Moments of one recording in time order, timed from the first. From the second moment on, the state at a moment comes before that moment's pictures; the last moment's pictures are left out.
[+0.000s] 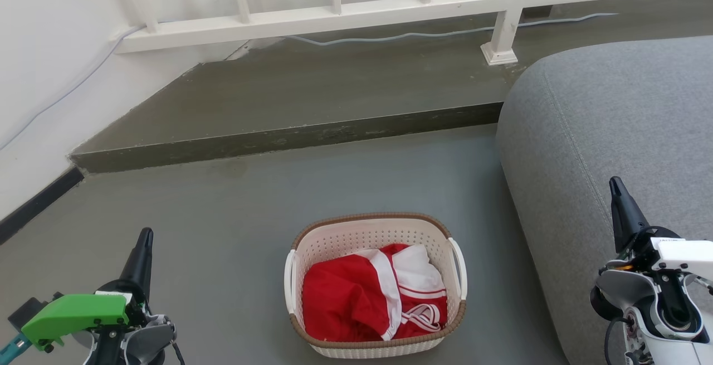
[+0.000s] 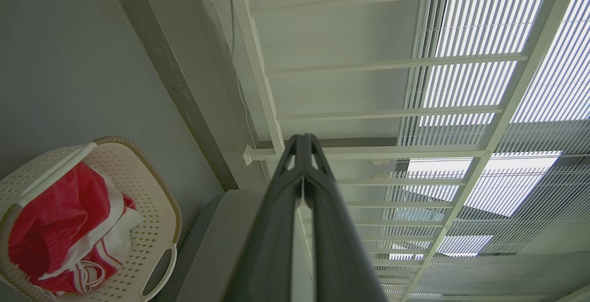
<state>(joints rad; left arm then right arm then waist) -0.08 0.04 0.07 0.28 -1.61 -0.12 0.10 -0.09 -0.04 -0.13 0.29 1.60 0.12 0.10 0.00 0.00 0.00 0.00</state>
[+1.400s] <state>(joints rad) -0.08 0.04 0.07 0.28 -1.61 -0.12 0.10 -0.09 -0.04 -0.13 0.29 1.60 0.12 0.10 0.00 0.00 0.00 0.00</state>
